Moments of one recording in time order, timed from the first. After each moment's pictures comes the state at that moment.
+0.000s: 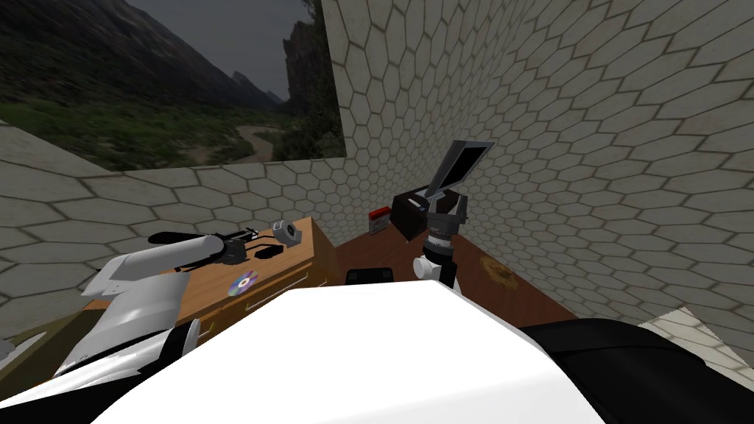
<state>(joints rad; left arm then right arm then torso) 0.04 0.78 0.56 -1.30 0.49 1.14 -0.03 0.51 0.00 0.07 -2.28 -0.12 -0.62 -0.10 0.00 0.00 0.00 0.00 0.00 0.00</state>
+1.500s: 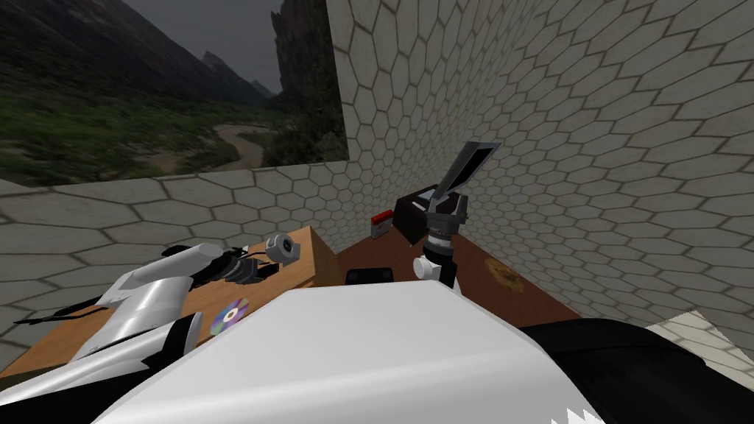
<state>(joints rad) -0.01 0.80 0.54 -1.02 0.70 1.43 -0.10 0.51 0.00 0.07 -2.28 -0.12 -0.62 -0.10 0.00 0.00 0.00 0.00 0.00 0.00</state>
